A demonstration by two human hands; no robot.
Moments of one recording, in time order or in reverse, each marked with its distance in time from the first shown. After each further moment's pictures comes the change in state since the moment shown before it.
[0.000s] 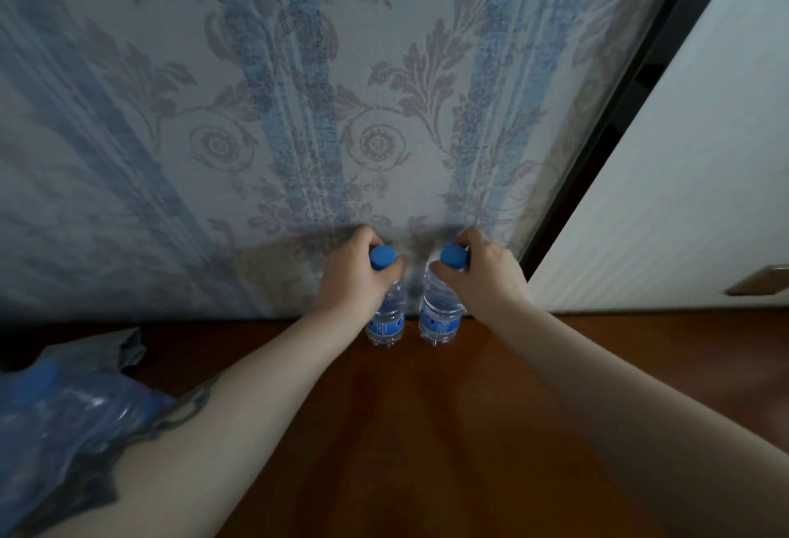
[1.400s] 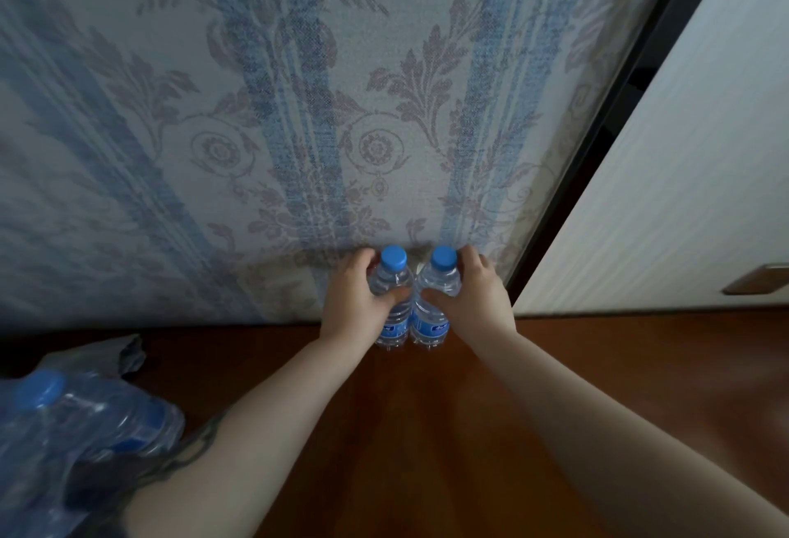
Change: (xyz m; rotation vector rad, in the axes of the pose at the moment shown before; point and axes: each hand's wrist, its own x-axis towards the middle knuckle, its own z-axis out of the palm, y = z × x) left_hand -0.022 -0.007 0.007 -0.069 -0.016 0.004; right_hand -0.020 0.002 0.025 0.093 0.034 0.059
